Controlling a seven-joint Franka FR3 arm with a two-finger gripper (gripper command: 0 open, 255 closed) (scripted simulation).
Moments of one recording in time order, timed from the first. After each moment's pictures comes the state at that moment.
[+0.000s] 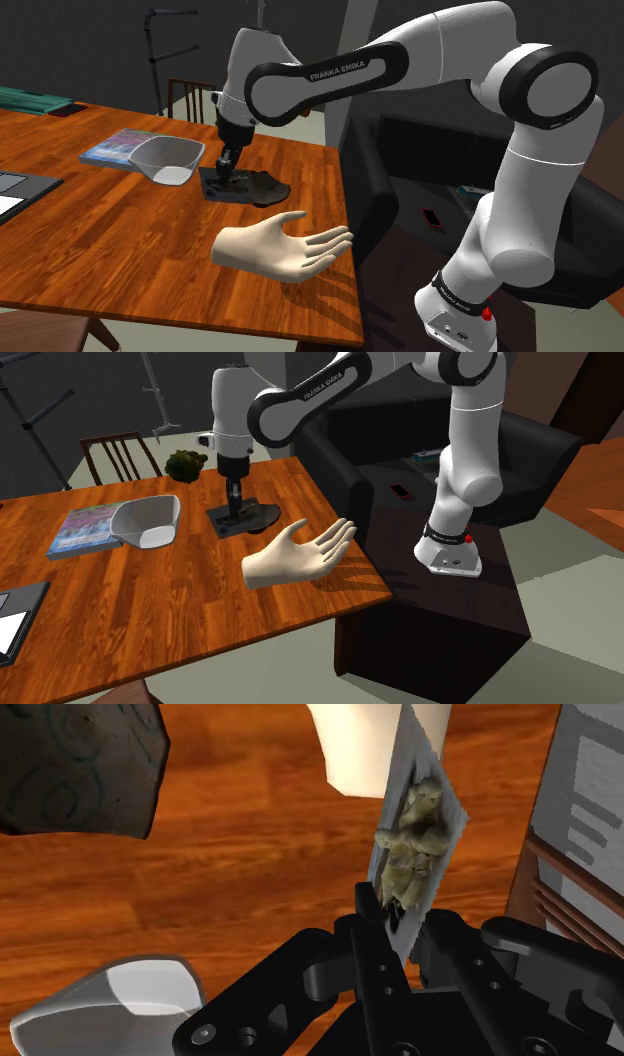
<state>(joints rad) 0.24 0.24 0.23 -1.81 0.06 2.21 -0.20</state>
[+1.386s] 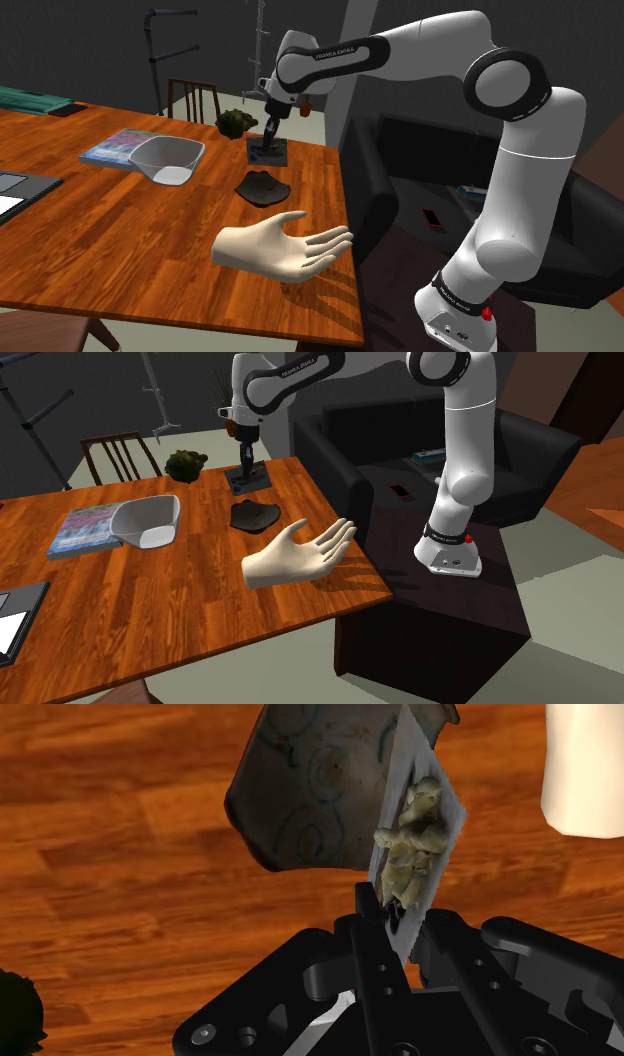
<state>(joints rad) 0.00 0.30 0.11 -1.72 0.15 2.13 -0.60</state>
